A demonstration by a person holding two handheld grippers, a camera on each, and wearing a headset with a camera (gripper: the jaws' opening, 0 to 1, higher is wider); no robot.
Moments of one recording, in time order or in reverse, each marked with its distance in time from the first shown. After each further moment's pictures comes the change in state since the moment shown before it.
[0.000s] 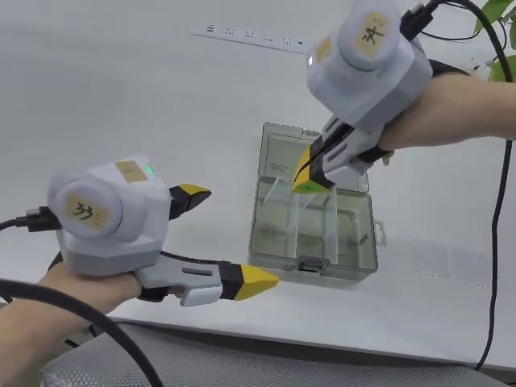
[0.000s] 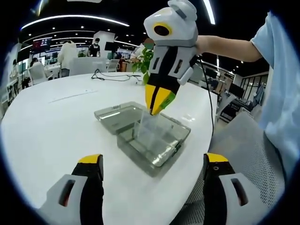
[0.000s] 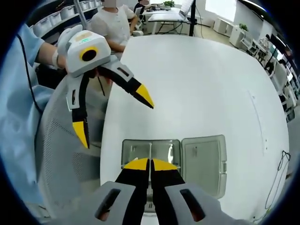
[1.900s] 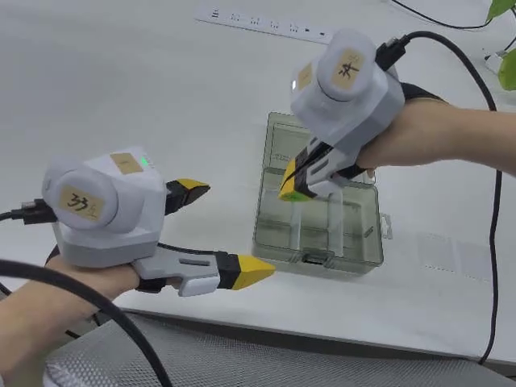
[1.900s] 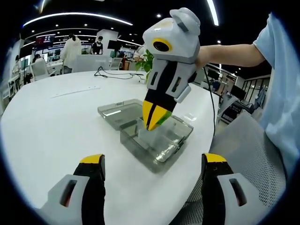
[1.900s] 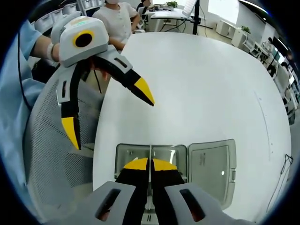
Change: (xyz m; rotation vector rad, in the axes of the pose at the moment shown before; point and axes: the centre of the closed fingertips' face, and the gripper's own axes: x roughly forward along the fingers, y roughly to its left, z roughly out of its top) left arm -0.003 0.008 -0.008 -0.030 0.004 0.010; right arm 0.038 -0.002 -0.002 -0.024 -0.005 0.003
